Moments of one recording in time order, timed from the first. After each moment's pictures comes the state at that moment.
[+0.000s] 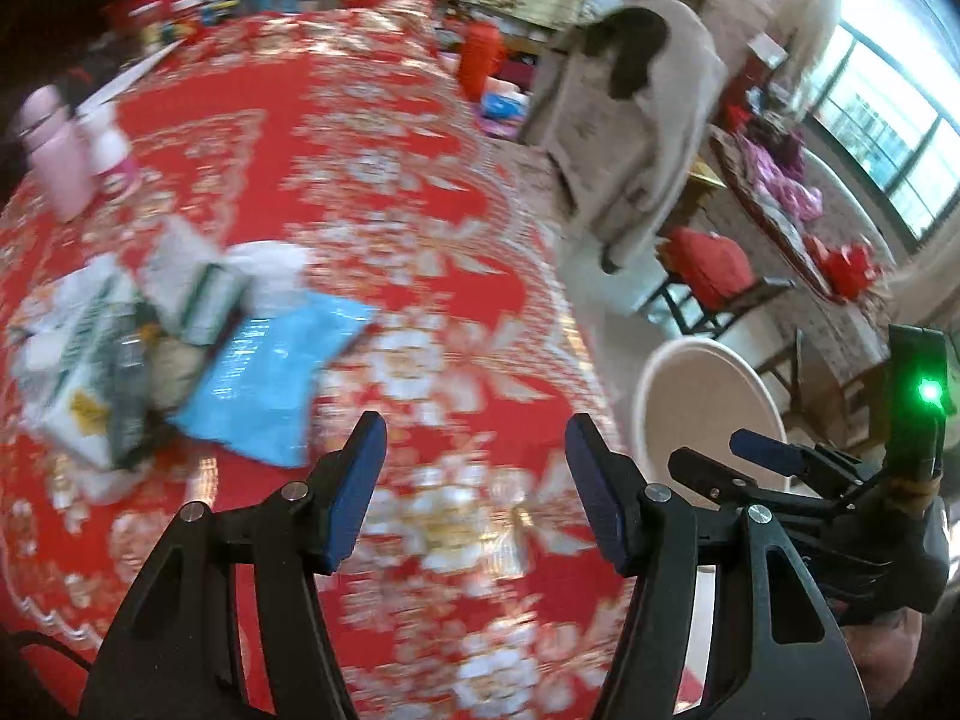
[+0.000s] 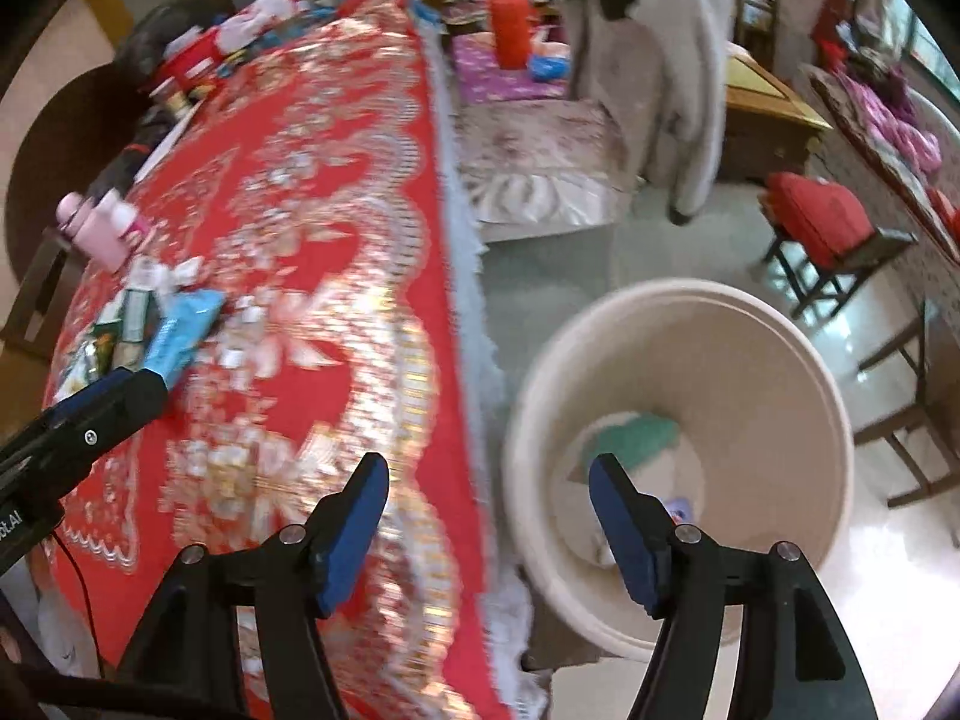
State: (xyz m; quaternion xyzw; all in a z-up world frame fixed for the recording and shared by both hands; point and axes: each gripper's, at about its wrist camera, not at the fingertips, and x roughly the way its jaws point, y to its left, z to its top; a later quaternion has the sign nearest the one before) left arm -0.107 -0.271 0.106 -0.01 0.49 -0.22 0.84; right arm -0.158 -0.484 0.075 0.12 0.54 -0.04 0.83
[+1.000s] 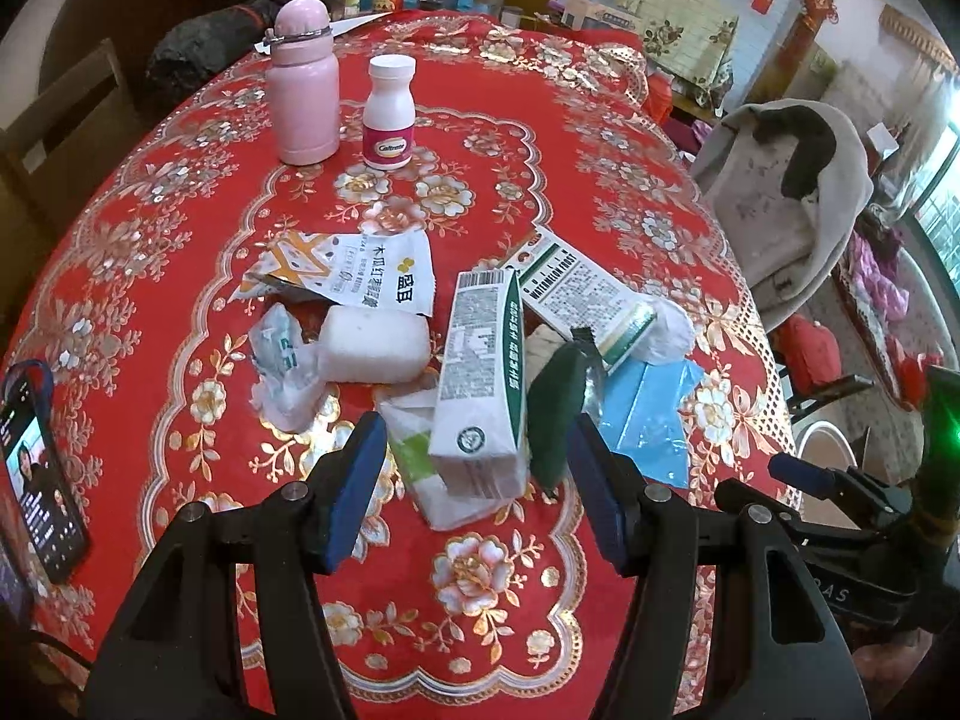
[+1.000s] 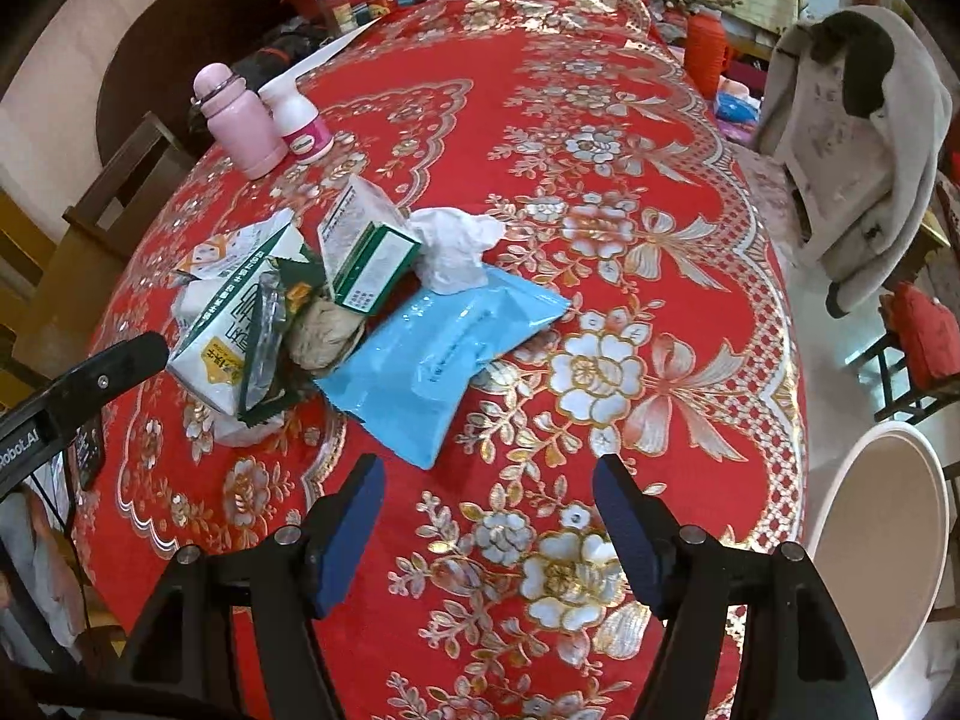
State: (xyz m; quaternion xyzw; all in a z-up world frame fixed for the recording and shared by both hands) left arm -0.066 -0.080 0.106 -0.06 0.49 -0.09 0.86; right arm -0.085 -0.305 0.077 0.05 0.55 0.07 0.83
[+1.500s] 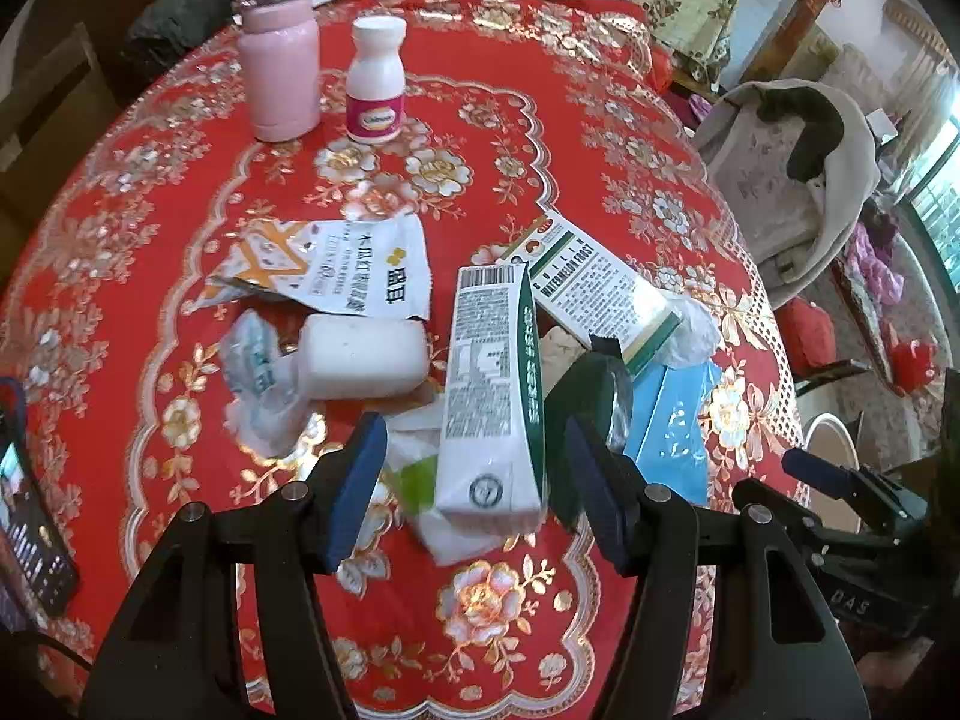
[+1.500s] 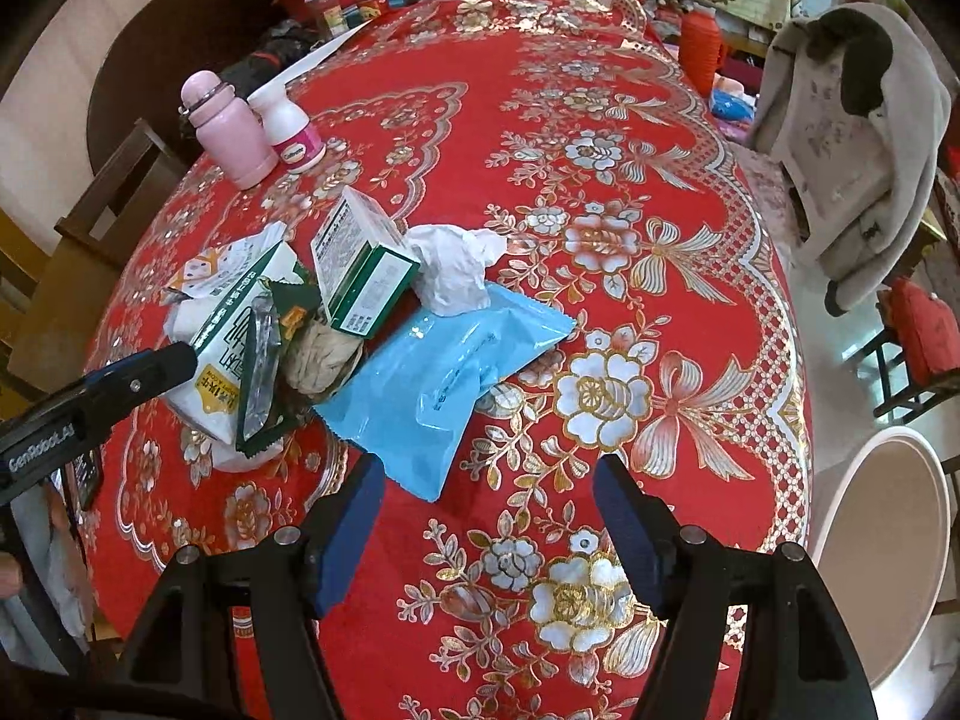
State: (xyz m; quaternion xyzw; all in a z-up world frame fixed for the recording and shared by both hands) left arm -0.030 -0.080 0.085 -0.06 0.53 -0.11 0.84; right arm -0.072 -0.303 0.076 0.05 0.55 0.06 0.83
